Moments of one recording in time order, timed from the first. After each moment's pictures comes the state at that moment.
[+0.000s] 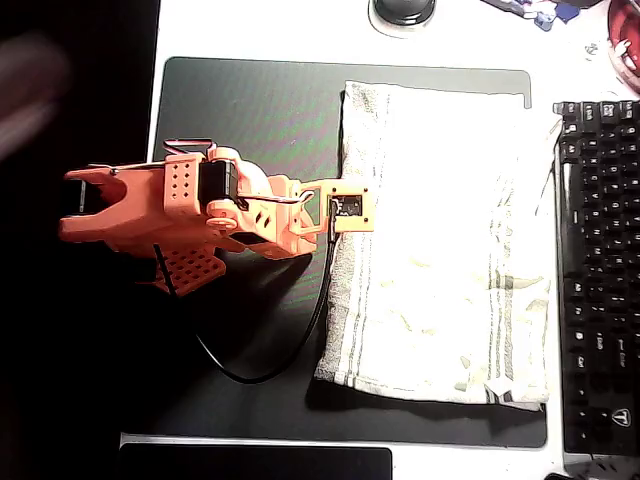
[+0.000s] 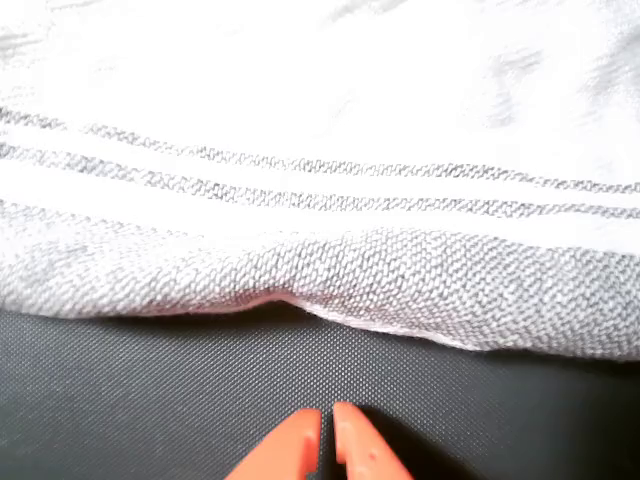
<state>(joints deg) -2.0 191.2 180.0 78.9 -88.2</state>
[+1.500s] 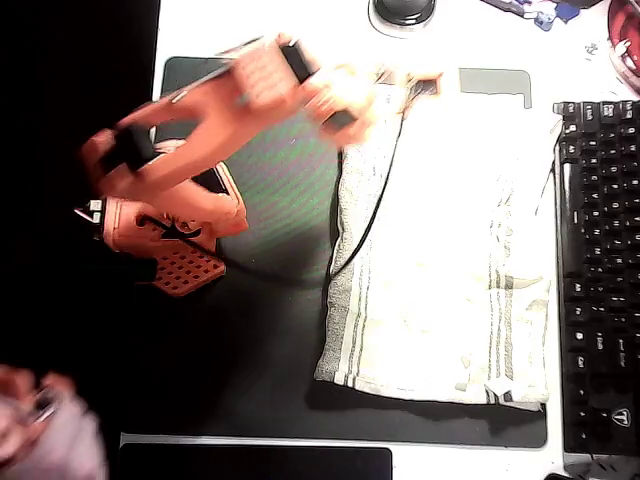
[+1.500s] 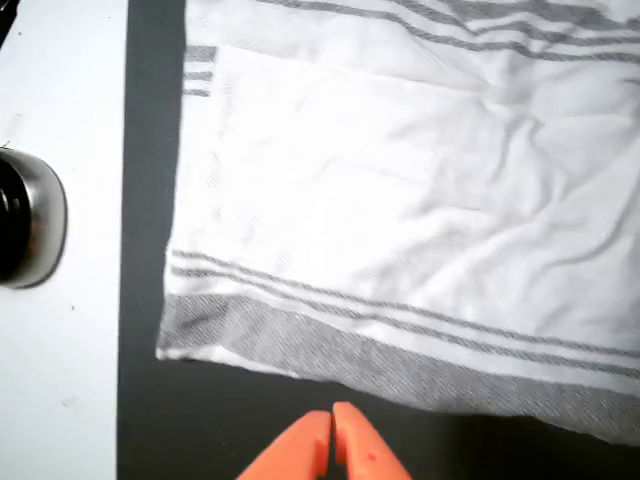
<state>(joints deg) -30.1 109.0 102.9 76.5 -62.3</state>
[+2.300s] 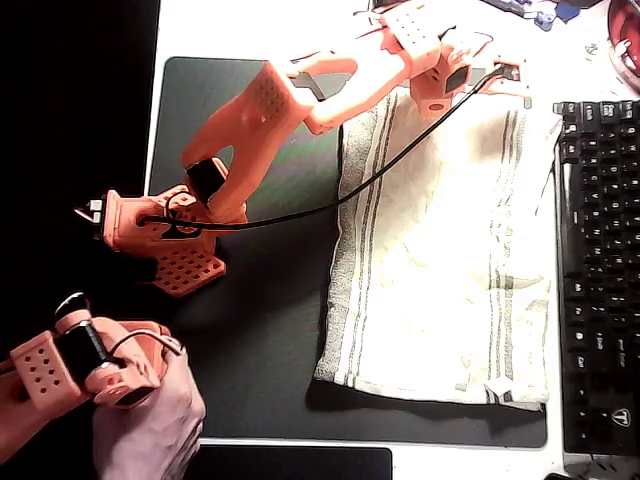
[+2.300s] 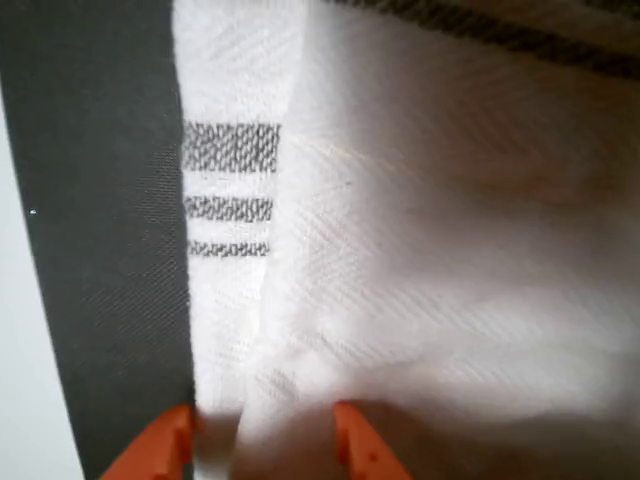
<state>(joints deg) -33.4 41.4 43.6 82.8 -58.4</state>
